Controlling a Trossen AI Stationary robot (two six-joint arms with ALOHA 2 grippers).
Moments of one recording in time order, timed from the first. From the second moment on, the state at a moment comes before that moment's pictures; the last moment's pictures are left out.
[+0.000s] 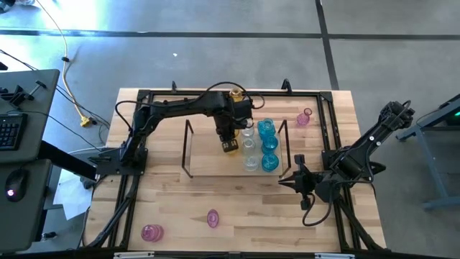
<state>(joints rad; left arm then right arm) 0.19 2.10 2.07 -1.39 0.14 -0.08 0.75 1.08 0.82 -0.45 0.63 0.21</state>
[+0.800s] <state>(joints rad) 0.20 2.10 2.03 -1.38 0.14 -0.10 0.75 1.08 0.82 -0.45 0.63 0.21</state>
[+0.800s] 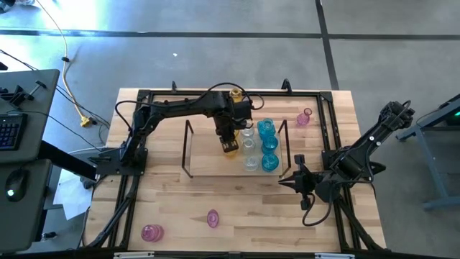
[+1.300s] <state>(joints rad) 0.18 2.09 2.16 -1.43 0.11 -0.05 0.75 1.08 0.82 -0.45 0.63 0.21</state>
